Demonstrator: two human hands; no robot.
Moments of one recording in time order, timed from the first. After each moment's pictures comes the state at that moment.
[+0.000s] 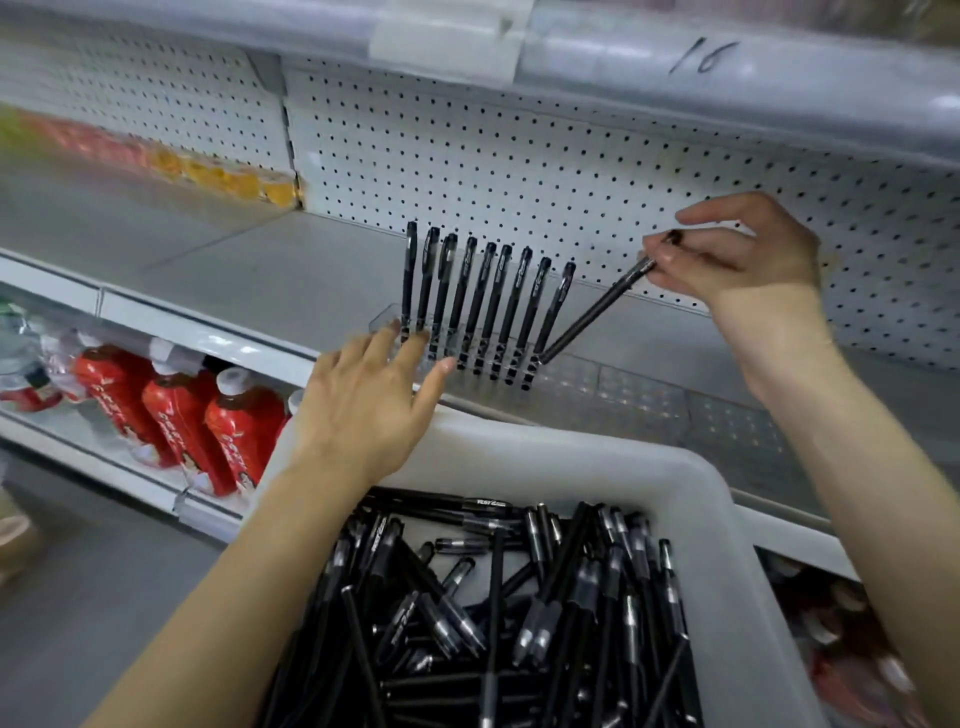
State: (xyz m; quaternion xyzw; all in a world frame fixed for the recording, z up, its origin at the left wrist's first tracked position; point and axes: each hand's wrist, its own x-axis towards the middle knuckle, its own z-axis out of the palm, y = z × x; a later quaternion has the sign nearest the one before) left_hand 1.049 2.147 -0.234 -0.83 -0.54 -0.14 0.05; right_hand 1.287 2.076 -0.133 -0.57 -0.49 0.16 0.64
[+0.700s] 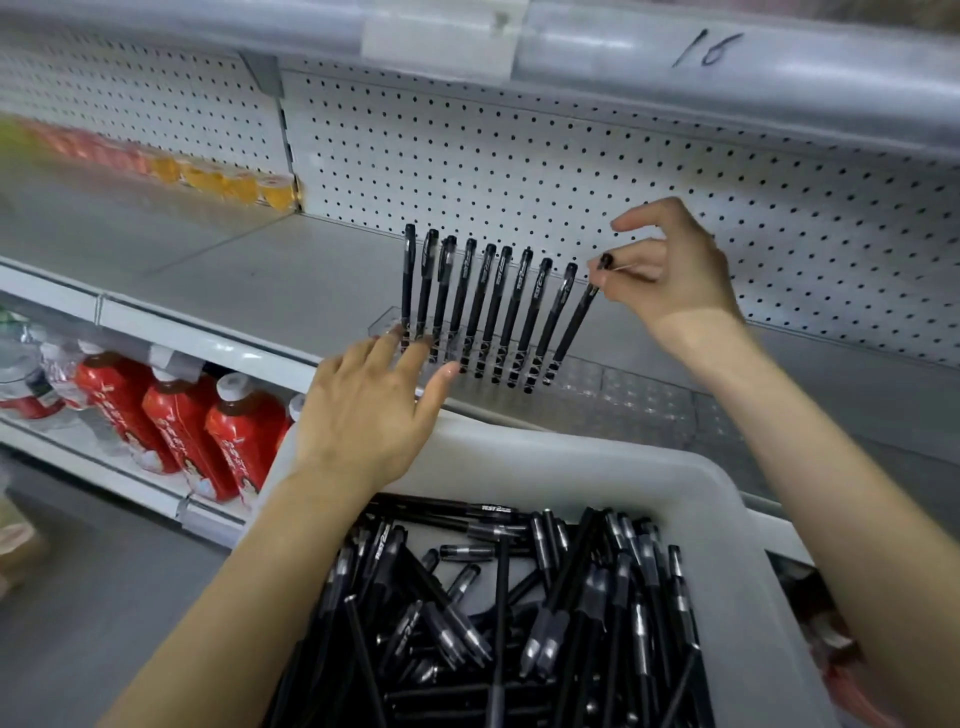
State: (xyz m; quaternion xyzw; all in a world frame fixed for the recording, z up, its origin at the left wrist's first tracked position) left_hand 1.050 2.148 -0.236 -0.83 -0.53 -0.15 0.06; right_hand 1.277 2.112 -0.148 -0.66 -0.57 0.11 0.48
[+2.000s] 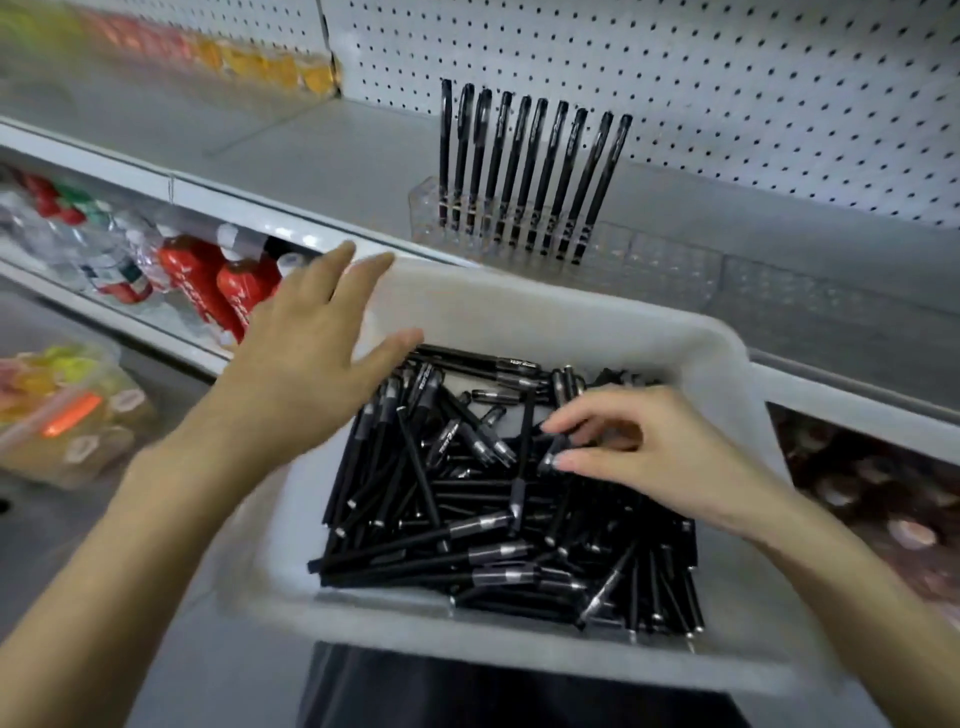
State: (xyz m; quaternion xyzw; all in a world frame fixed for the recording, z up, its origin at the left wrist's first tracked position) left_hand 0.973 2.040 -0.211 -0.83 -0.53 -0.17 -0.08; right_hand 1.223 1.955 -0.241 -0.58 -0.68 0.35 0.27
